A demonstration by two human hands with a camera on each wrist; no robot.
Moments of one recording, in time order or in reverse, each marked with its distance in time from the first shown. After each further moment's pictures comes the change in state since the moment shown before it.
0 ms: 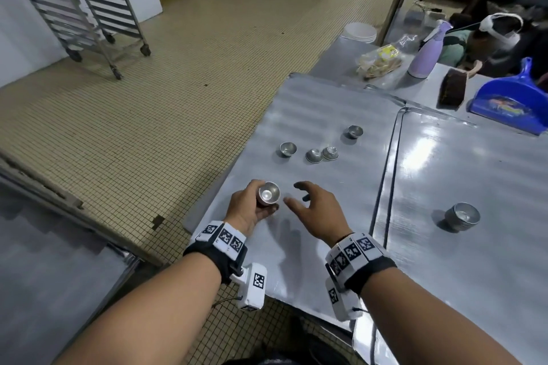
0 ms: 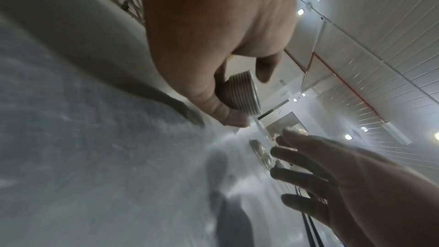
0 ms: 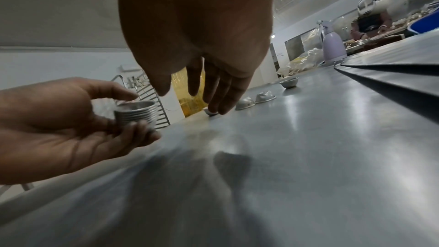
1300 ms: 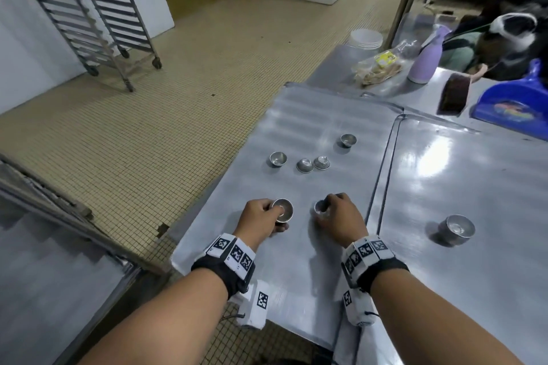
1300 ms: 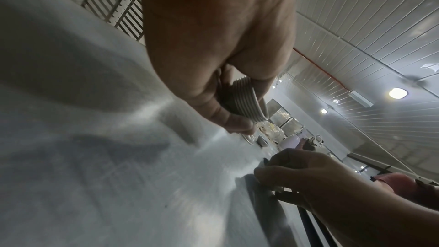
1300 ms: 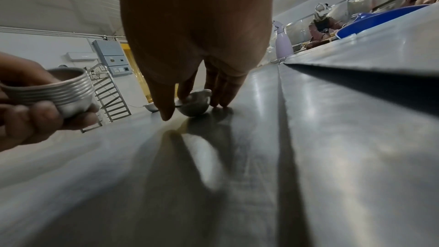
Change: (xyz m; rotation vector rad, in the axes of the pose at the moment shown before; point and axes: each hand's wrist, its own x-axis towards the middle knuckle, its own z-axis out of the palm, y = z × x) left_hand -0.022 -0.023 0.051 0.549 -0.026 0.160; right_hand 0.027 0.083 -0.039 -0.144 -0.057 0.153
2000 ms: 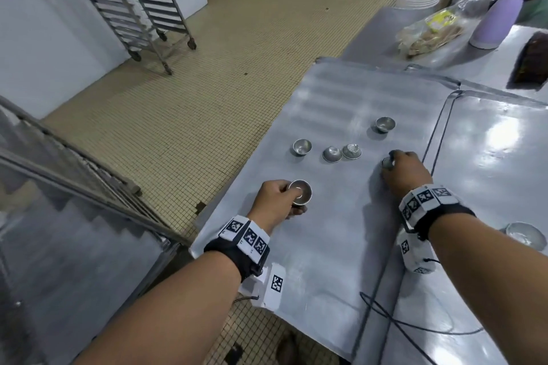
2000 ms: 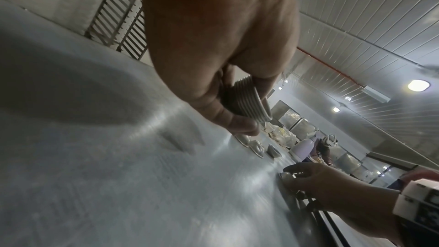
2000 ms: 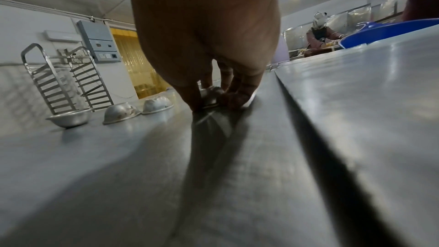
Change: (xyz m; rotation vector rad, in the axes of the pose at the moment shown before) left_hand 0.015 0.024 0.001 0.050 0.055 -0.022; right_hand 0.116 0.055 -0.049 -0.153 0.047 0.106
